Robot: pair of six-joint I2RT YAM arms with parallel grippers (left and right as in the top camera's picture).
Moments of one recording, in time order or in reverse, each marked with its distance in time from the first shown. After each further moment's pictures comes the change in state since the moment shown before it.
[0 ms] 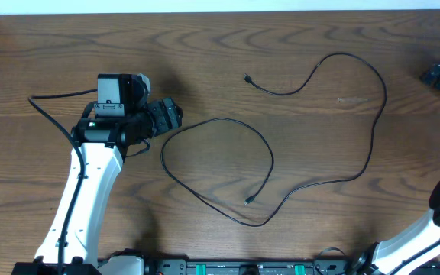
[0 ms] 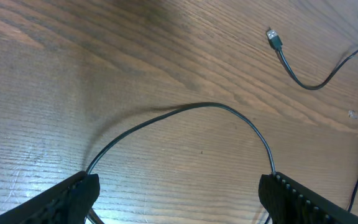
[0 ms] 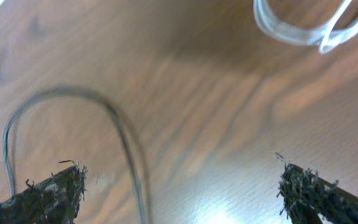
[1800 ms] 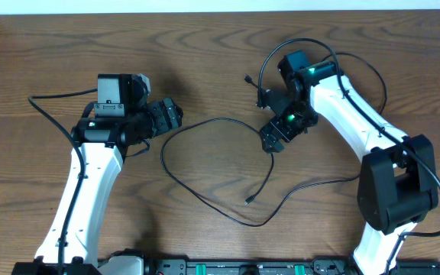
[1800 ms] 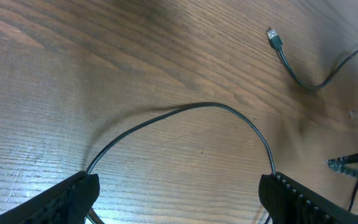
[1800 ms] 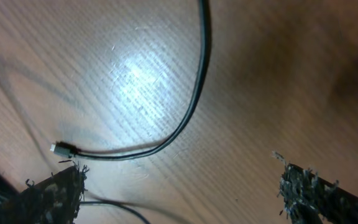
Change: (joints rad) left arm 0.000 0.000 0.000 0.000 0.000 0.000; right arm 0.898 0.002 -0.089 -0.395 -0.049 -0.576
